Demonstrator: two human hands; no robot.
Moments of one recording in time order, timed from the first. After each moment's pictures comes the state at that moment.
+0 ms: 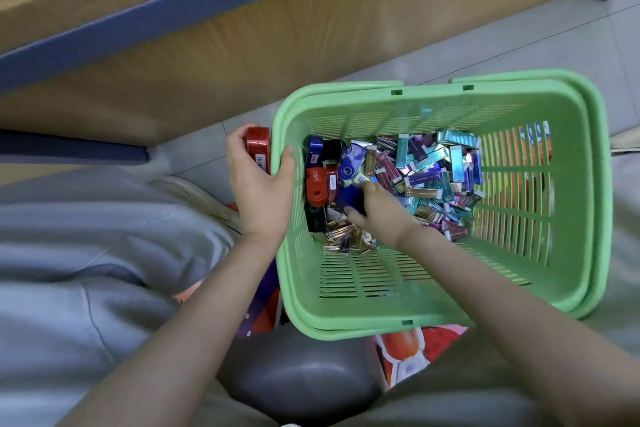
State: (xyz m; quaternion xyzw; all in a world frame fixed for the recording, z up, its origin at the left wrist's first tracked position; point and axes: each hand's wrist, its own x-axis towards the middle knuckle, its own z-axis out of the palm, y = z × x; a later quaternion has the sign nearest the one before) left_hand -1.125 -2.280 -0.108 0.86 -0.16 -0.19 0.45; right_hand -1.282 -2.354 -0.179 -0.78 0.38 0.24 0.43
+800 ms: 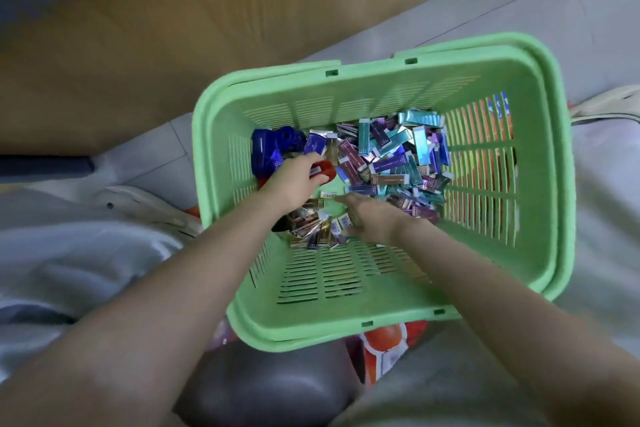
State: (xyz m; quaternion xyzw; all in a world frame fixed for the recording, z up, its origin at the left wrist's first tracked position) left_hand -1.169 -2.334 -0.182 0.73 -0.42 -0.53 0.06; right_hand -1.339 -2.373 -0.205 -0.76 0.30 0.35 0.46
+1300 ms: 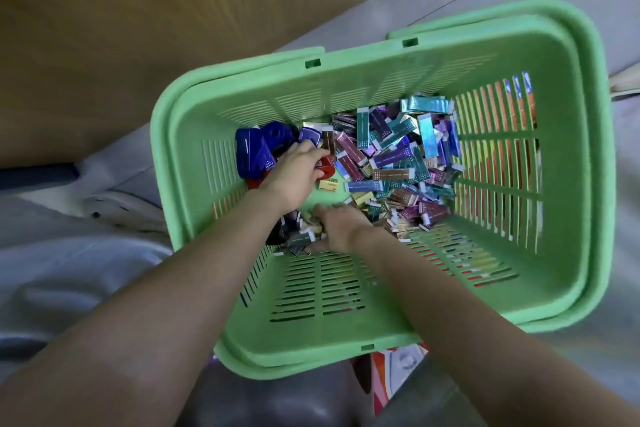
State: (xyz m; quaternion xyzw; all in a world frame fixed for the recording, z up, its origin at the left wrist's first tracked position) left_hand -1.173 -2.344 -0.226 0.73 -0.48 -0.49 0.00; right_hand -1.303 -2.340 -0.243 -0.76 0.27 0.43 0.41
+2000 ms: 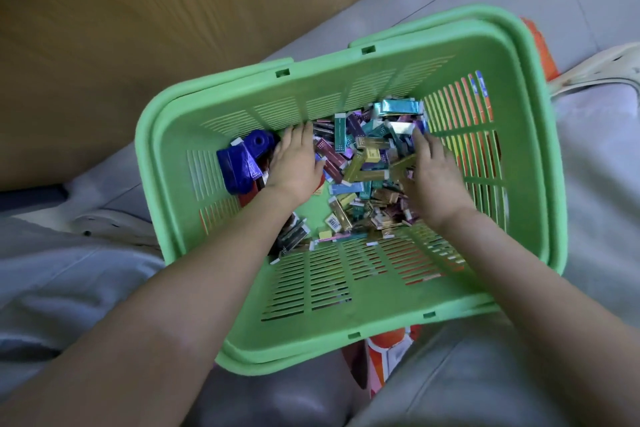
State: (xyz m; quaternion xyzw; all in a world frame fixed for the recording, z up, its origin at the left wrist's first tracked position) left_hand -1.198 -2.362 -0.232 0.77 -0.52 -0.36 -0.02; right_hand -1.394 -2.420 -0.175 -0.76 0.55 0.23 0.26
